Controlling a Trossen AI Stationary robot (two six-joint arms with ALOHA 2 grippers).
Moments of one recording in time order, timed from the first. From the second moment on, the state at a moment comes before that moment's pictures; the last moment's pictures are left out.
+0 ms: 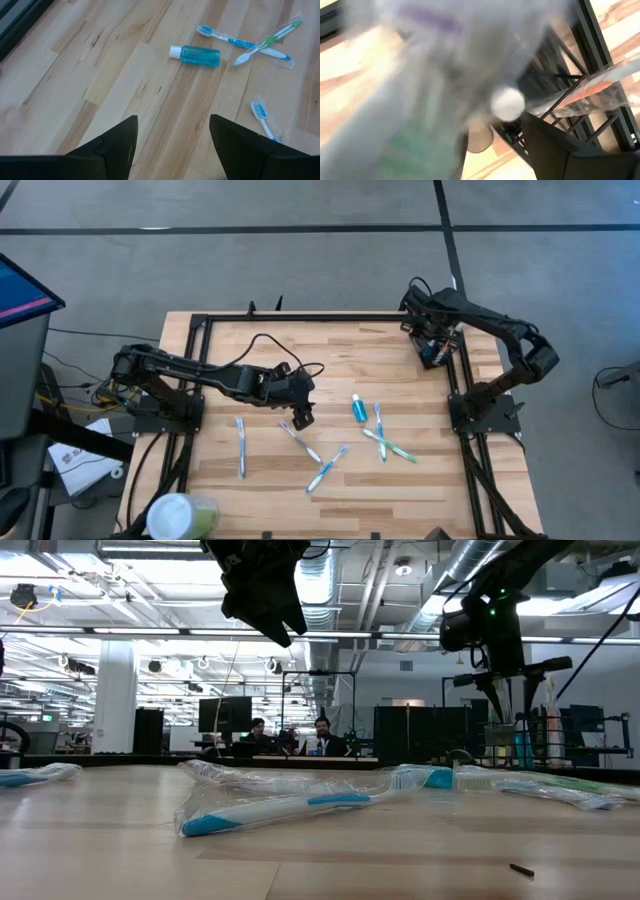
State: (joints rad) left arm -0.13 1.58 1.26 -0.64 -0.38 -0.45; right arm -0.85 1.48 1.09 -1.15 0.26 1.18
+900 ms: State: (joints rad) left arm -0.12 1.58 1.26 -0.63 -0.39 -0.44; right arm -0.83 1.28 1.10 -1.09 0.34 1.10
